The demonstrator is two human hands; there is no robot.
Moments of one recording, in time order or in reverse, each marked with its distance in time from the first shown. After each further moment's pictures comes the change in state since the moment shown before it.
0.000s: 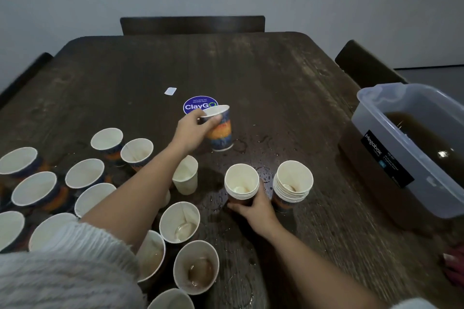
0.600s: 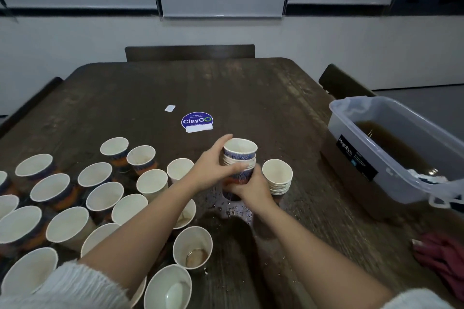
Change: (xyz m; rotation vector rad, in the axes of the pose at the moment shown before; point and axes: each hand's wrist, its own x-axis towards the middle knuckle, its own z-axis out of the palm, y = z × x) left_hand -0.101 0.019 0.026 -0.007 -0.299 0.211; right_hand -0.029 -0.074 -0.025 0.000 0.092 -0.031
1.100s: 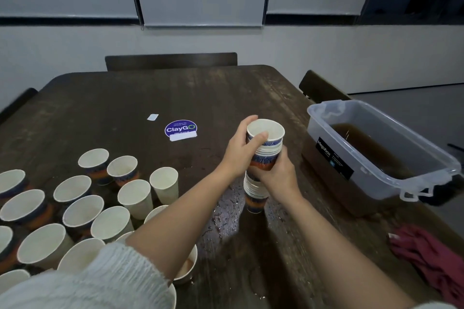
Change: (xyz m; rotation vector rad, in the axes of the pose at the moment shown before) left_hand 0.041 0.071 0.068 -0.322 0.087 0.137; right_hand -0.002 -0.027 -0.087 -0.123 0.265 -0.151
